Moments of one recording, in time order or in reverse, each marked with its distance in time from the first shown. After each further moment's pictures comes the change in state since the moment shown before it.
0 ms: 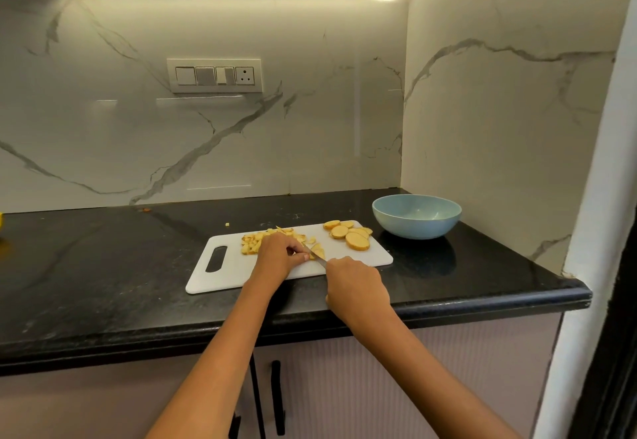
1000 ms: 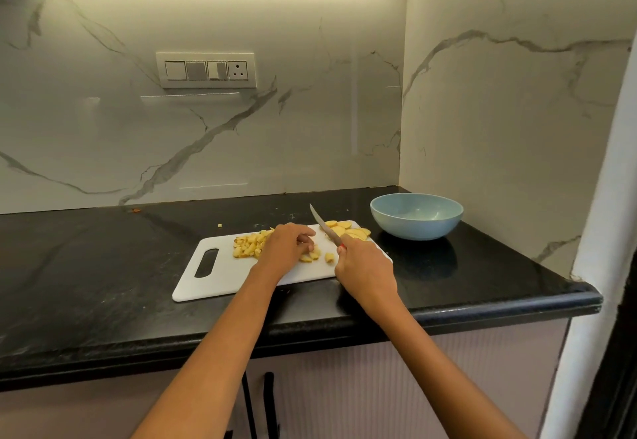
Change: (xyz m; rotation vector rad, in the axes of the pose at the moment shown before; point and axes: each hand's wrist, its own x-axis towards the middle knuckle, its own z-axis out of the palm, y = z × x) left_hand 0.035 0.000 0.017 0.072 -0.088 0.049; right_hand 0.046 0.037 0.023 0.338 0.261 0.145
